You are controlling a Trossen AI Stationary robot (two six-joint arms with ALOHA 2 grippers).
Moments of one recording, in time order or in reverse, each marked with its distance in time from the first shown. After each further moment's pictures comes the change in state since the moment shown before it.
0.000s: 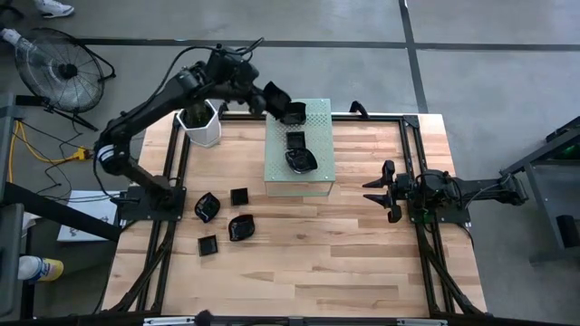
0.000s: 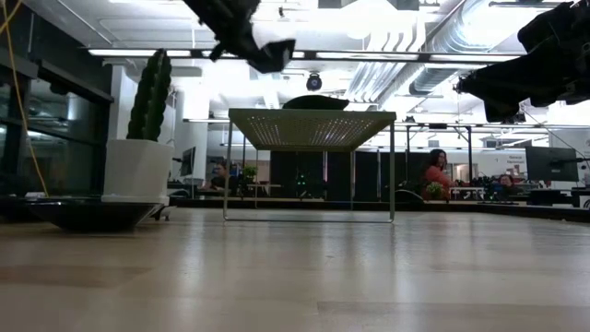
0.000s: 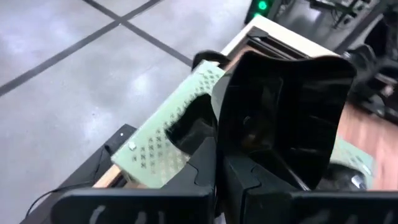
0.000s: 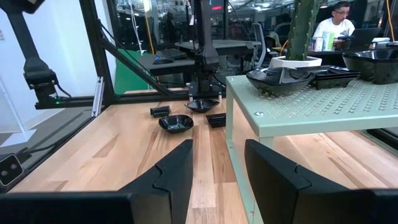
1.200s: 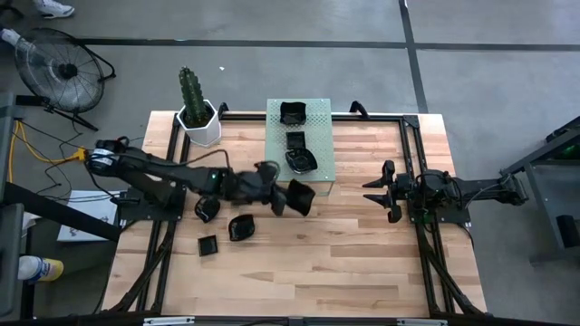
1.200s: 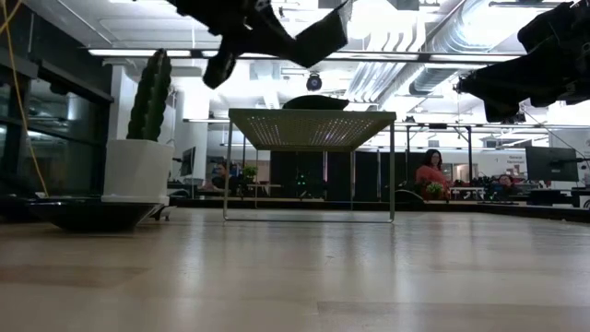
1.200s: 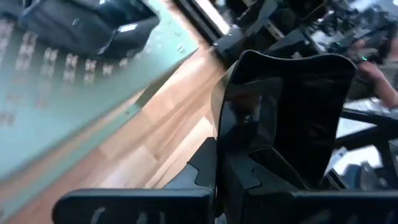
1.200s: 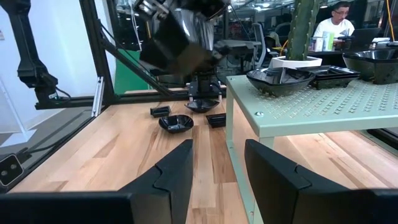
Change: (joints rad) left arm -0.805 -0.062 -0.640 0.723 -0.423 -0.844; right arm 0.000 0.000 0.000 -0.001 0.000 0.000
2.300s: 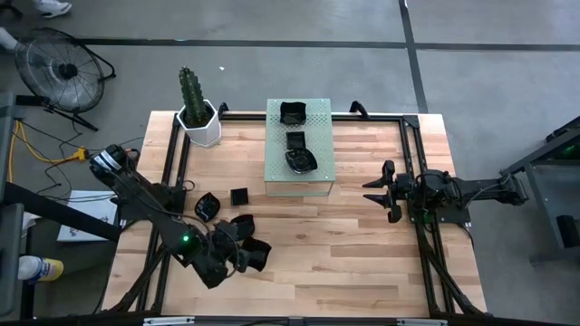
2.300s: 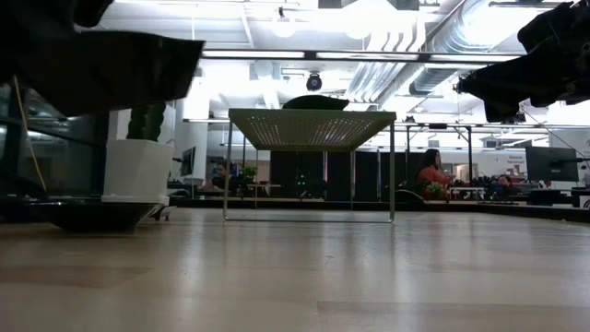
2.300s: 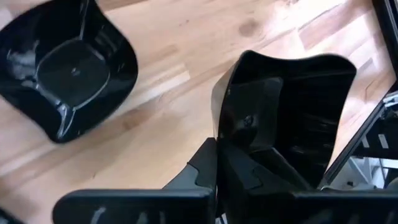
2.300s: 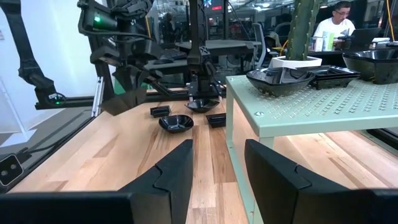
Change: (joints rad) left arm -0.621 0.070 0.000 -0.583 -0.276 -0.894; right arm 0.000 0.000 0.000 0.000 0.000 0.000
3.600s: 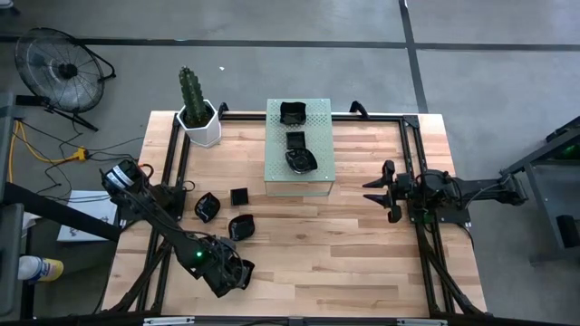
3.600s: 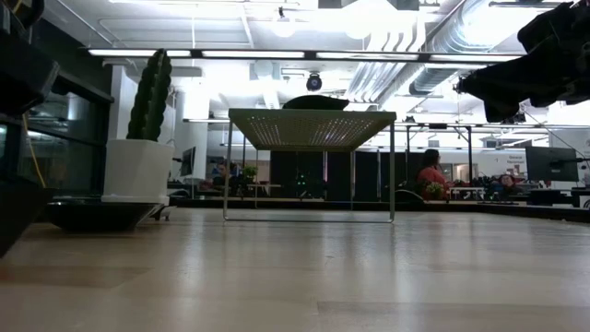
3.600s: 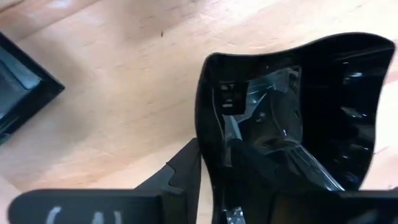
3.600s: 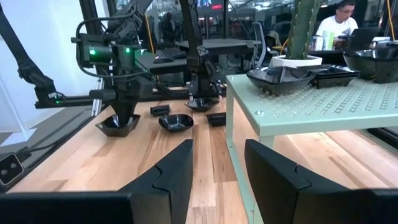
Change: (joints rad) left arm -0.025 0.200 0.000 0.002 0.460 -0.130; right arm 0.000 0.000 0.000 -0.002 0.000 0.000
